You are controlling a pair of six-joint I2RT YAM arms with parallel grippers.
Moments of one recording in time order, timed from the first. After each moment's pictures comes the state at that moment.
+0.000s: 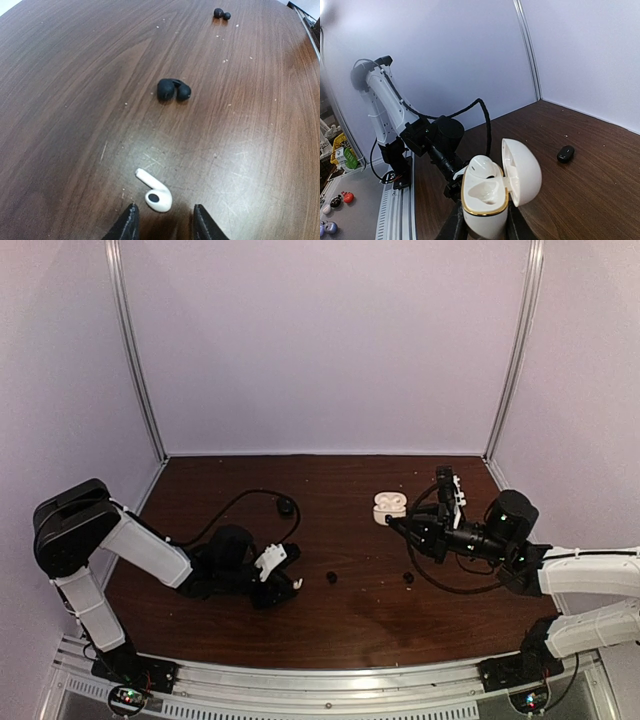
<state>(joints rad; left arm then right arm) -0.82 1.73 0.57 0.46 0.33 0.14 0.68 1.08 0.41 0.73 -0.53 0.29</state>
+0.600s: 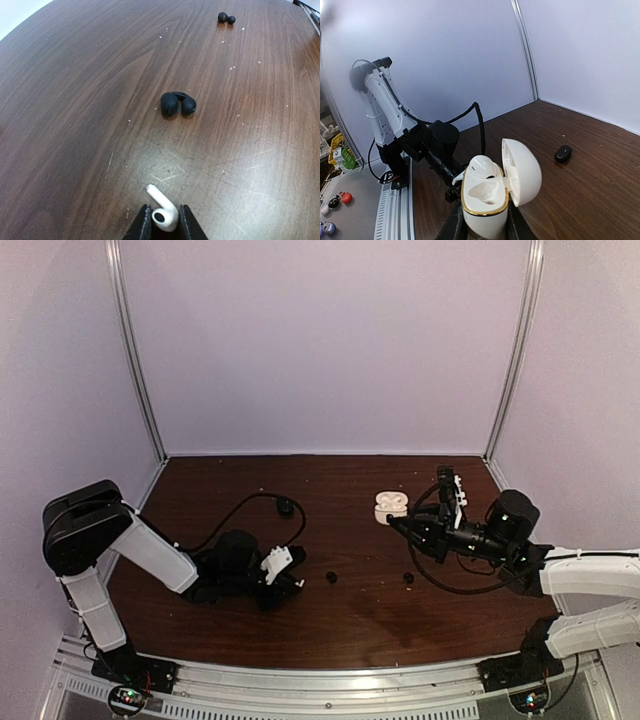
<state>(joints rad) -0.87 1.79 0.57 0.58 0.24 0.17 0.68 1.07 0.41 0.71 -0.52 0.28</state>
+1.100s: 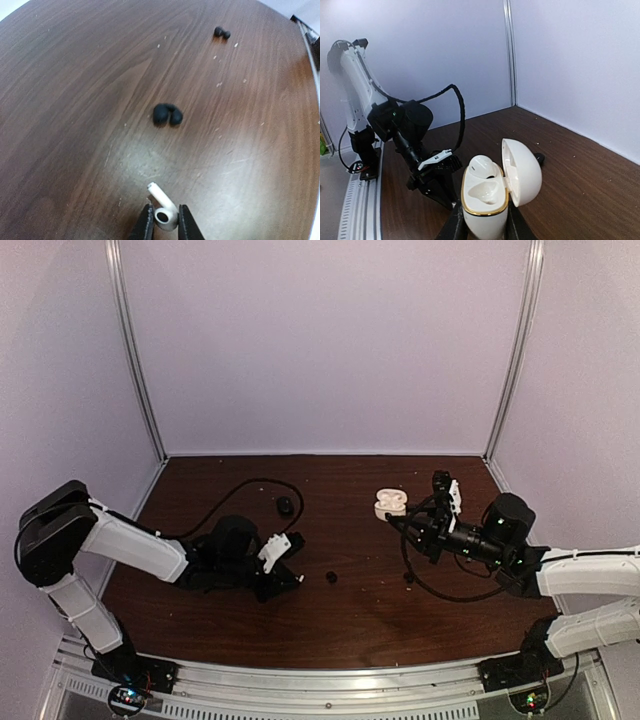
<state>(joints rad) -0.87 1.67 0.62 0.36 0.25 0.07 0.70 1.07 0.40 0.72 -0.42 0.13</state>
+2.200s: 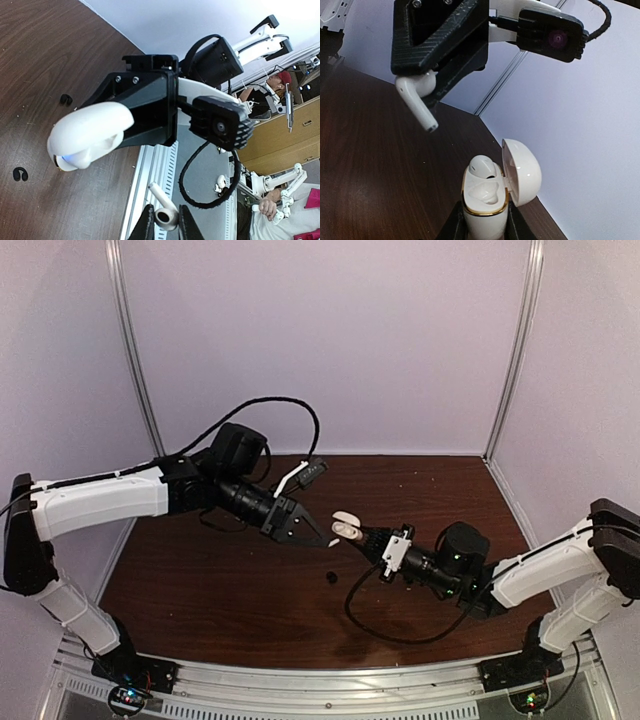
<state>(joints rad) -0.87 1.52 1.24 -0.34 0.88 -0.35 1.00 1.46 0.44 1.08 -0.01 -0.60</state>
